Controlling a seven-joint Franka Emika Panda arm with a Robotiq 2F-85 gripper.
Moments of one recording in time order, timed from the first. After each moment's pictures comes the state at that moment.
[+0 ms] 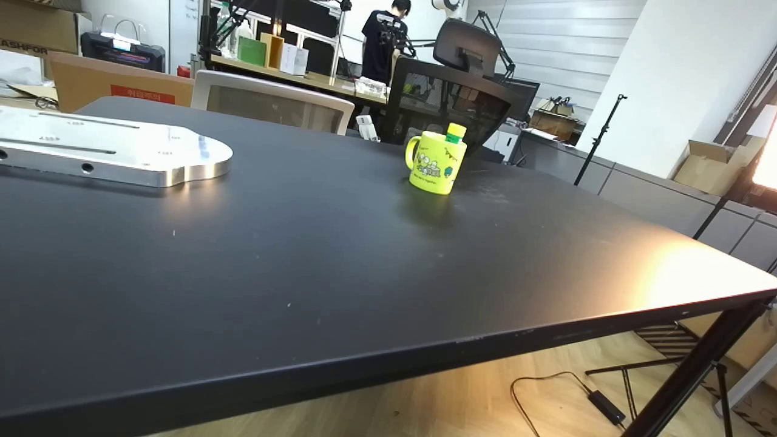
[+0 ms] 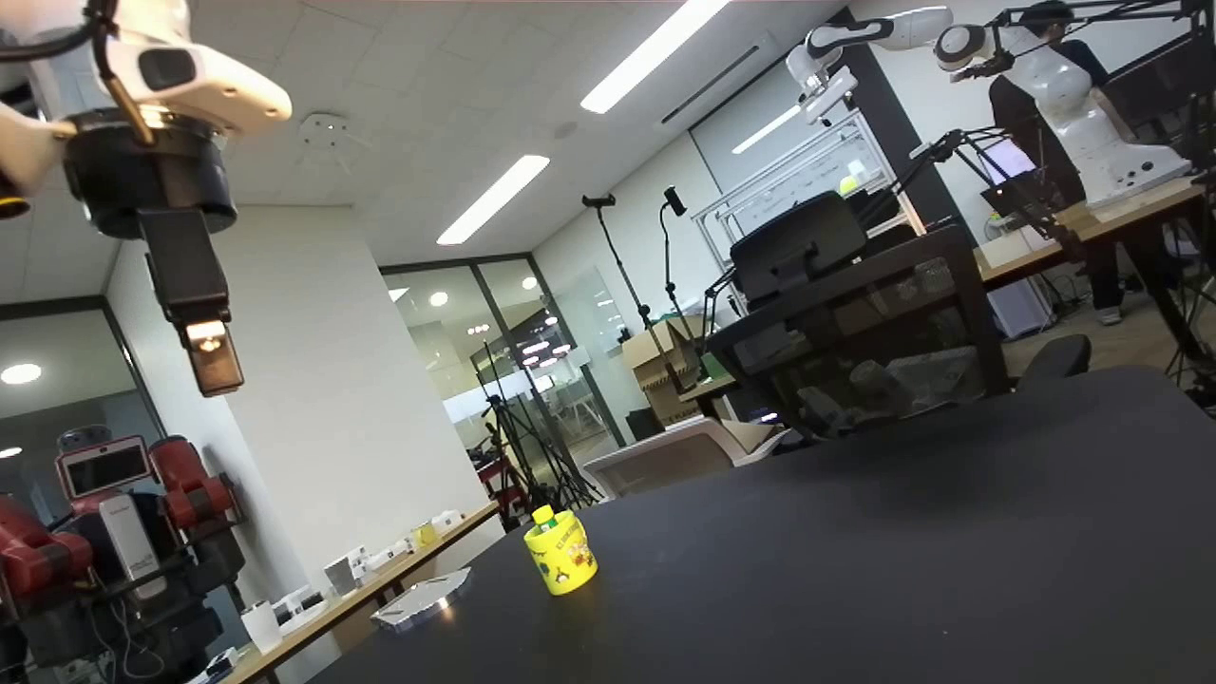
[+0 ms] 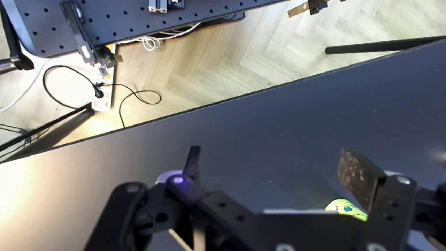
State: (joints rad) arm -0.17 -0.70 -0.27 -2.51 0.03 1.72 -0.12
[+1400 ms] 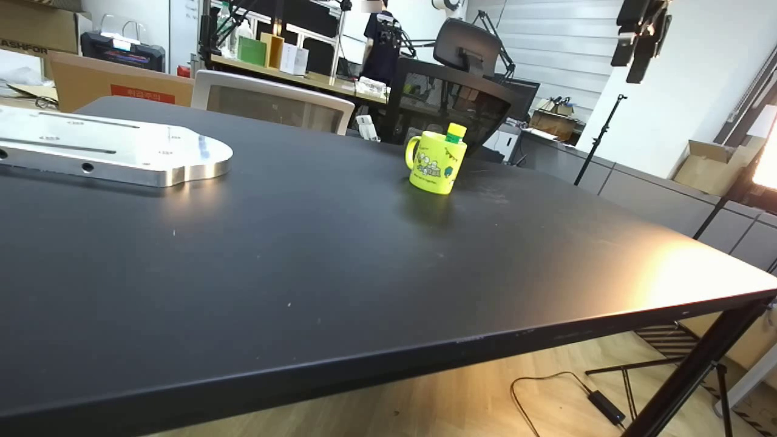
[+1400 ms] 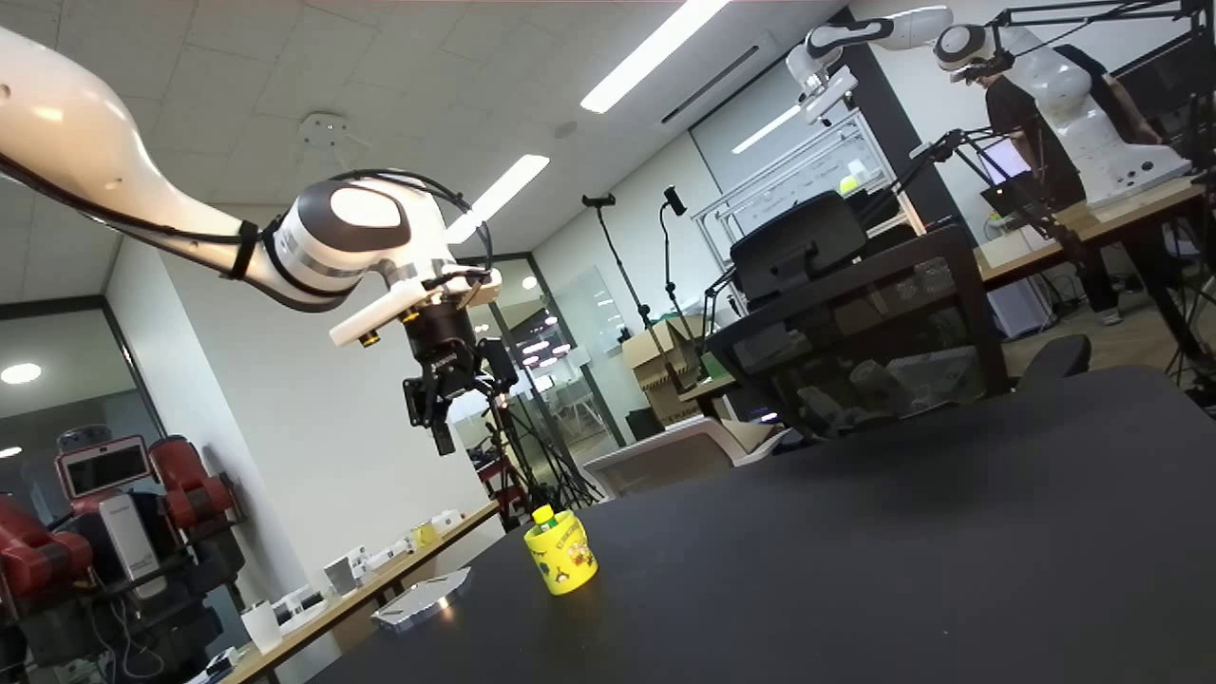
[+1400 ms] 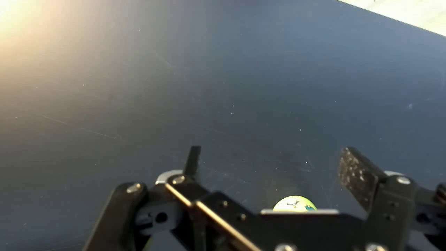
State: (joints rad) arm 0.02 0.09 -0.03 -2.03 0.02 1.99 -0.26
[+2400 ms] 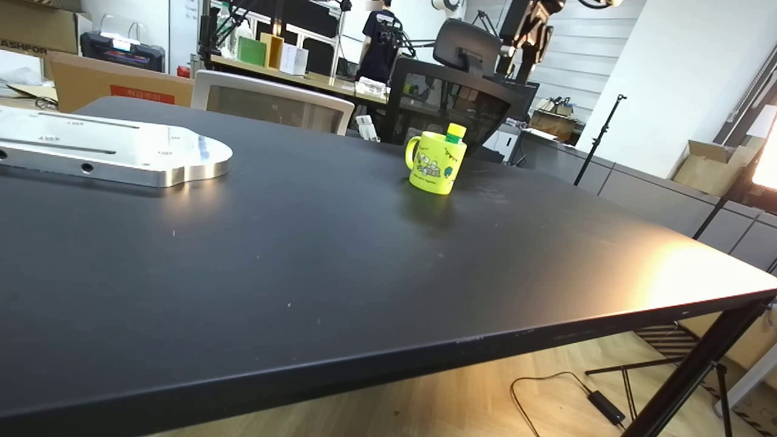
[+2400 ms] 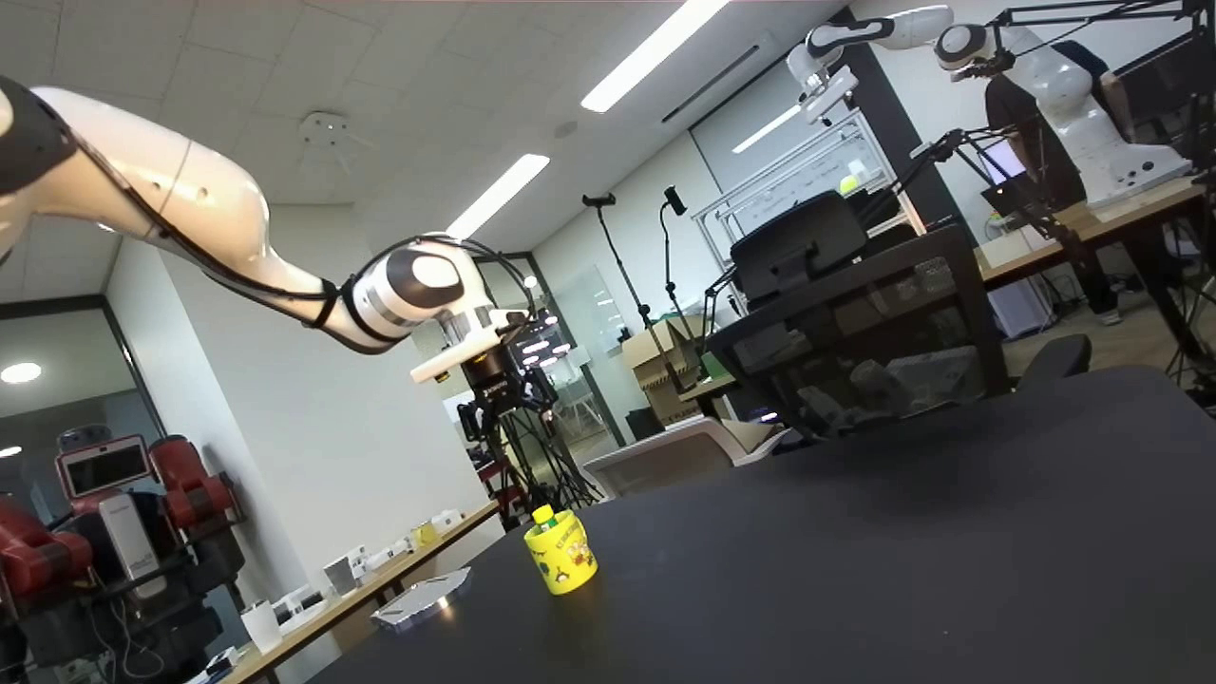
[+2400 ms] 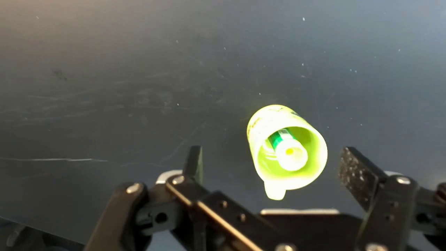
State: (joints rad) arm 0.07 0.47 0.07 -1.62 -0.02 2.09 -0.26
